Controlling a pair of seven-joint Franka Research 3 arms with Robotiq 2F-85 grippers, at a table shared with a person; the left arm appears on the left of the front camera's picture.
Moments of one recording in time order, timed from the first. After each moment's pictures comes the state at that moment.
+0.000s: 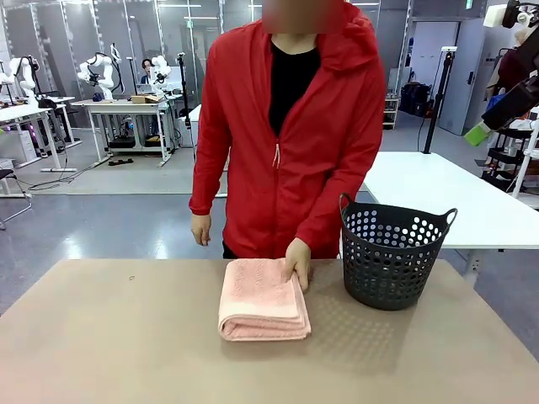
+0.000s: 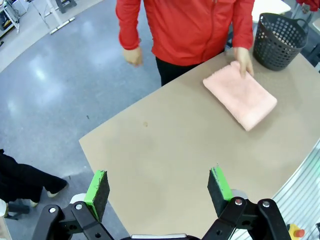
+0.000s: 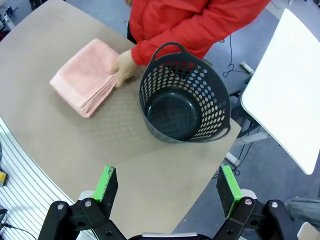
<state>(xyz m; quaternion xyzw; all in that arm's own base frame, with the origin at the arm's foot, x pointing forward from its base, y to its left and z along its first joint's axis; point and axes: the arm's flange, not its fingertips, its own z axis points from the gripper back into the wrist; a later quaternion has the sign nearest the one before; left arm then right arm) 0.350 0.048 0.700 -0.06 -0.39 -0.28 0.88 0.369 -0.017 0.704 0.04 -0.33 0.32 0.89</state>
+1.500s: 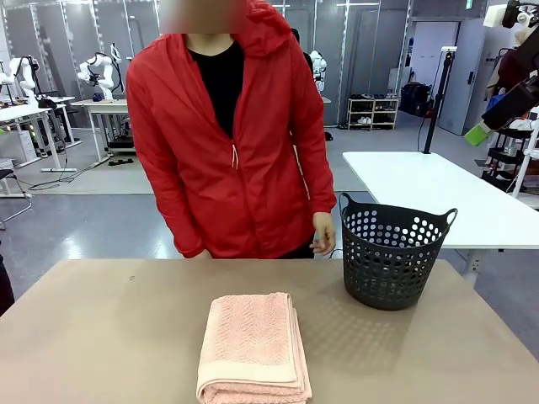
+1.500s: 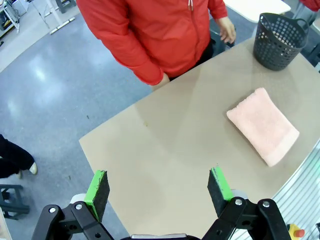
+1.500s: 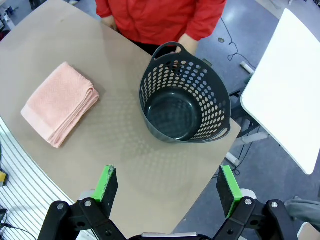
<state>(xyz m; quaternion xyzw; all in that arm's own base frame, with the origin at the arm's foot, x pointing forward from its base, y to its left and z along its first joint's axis) 0.350 0.048 0.700 -0.06 -0.39 -0.28 0.88 0.369 -0.017 0.704 0.04 -0.33 0.32 0.89</state>
